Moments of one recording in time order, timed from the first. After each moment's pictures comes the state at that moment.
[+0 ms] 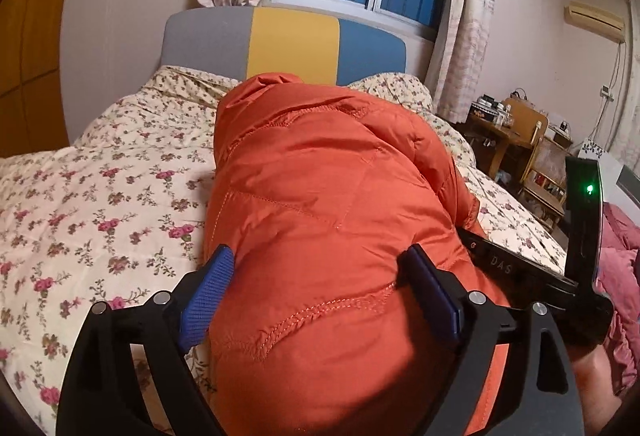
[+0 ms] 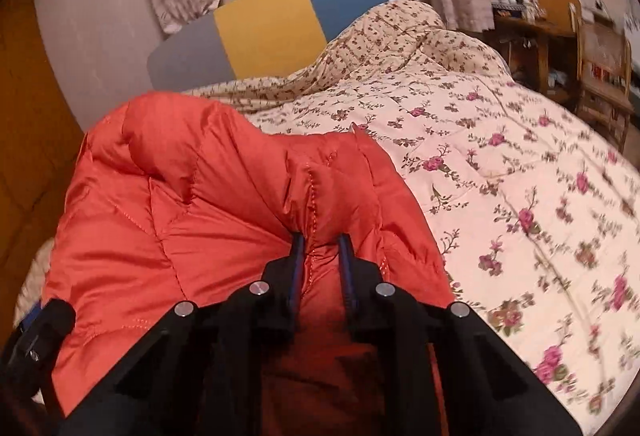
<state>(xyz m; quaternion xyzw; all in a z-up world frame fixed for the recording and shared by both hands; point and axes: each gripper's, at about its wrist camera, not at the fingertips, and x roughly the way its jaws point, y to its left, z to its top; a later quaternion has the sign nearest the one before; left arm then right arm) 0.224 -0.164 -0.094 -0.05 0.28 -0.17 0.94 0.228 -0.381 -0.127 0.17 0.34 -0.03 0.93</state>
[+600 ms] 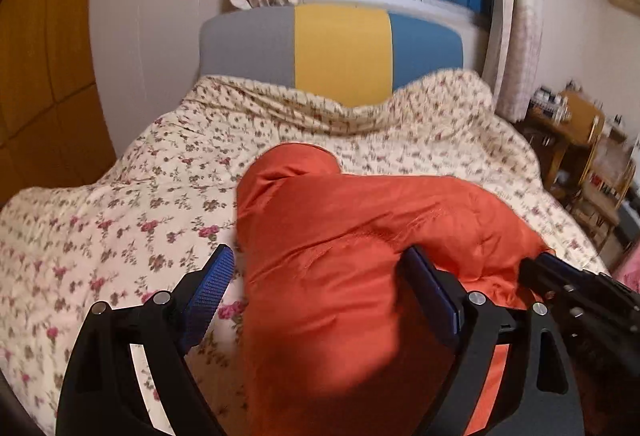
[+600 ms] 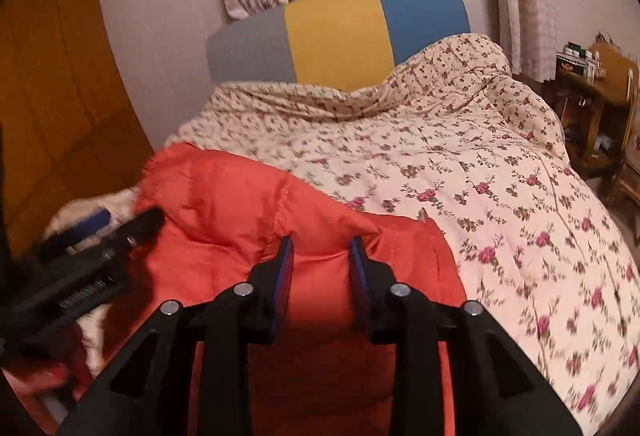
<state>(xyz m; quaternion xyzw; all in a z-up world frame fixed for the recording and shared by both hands) 0.324 -0.181 -0.052 0.01 0.32 -0.06 0.95 0.280 -0.355 -0.066 0.10 0.33 0.05 0.94</state>
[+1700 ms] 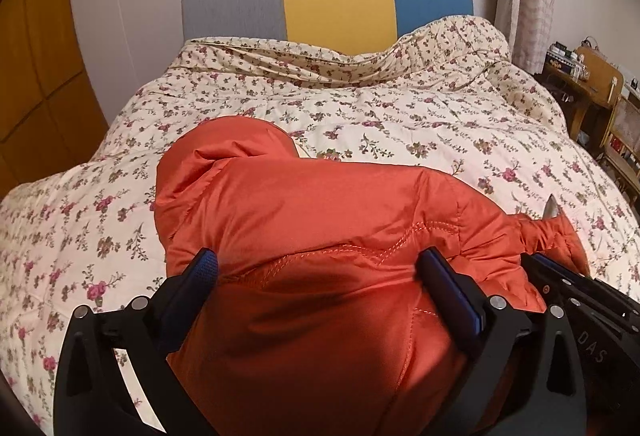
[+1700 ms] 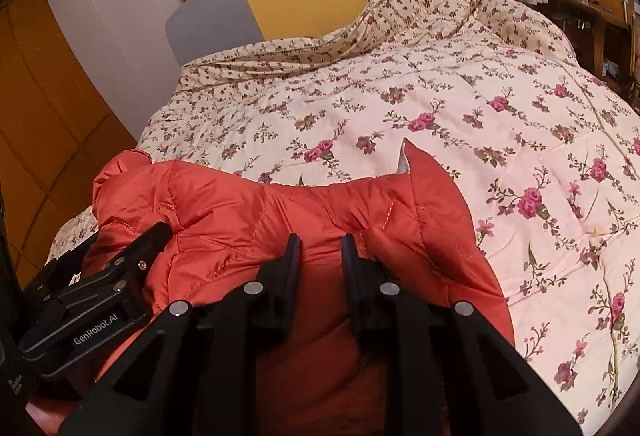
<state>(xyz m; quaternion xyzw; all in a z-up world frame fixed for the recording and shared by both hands) 0.379 -0.217 -0.127 0.04 0.37 -0.04 0.93 0.338 -0.392 -0.157 0.19 0.40 0.05 0.90</state>
